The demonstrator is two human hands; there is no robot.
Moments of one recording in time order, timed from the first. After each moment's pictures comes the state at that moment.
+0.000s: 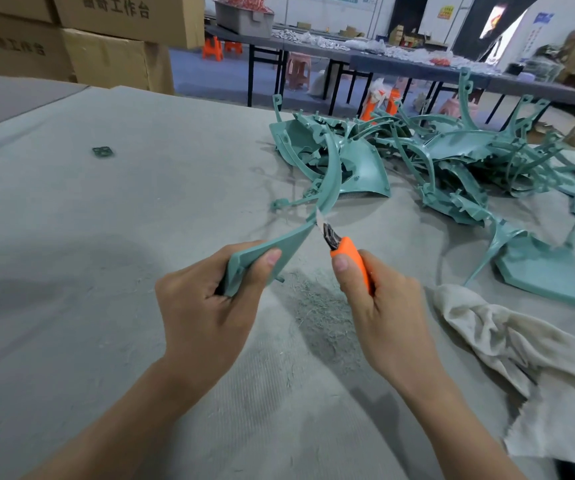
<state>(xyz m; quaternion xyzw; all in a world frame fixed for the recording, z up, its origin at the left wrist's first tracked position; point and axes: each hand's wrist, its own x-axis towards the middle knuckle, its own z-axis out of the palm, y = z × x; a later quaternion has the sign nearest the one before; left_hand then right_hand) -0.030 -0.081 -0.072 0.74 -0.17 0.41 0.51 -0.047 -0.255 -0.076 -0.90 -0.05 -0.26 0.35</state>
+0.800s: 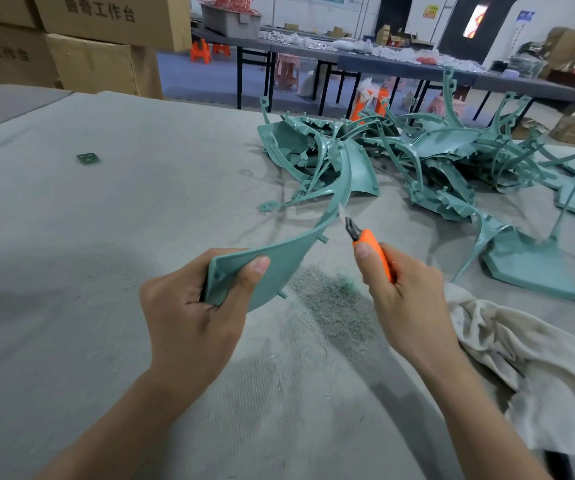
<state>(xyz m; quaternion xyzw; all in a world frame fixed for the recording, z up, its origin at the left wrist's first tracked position) -0.033 -0.081 -0.070 0.73 -0.17 0.37 0.54 -0.040 -0.286 -0.074 -0.89 -0.02 -0.27 0.36</state>
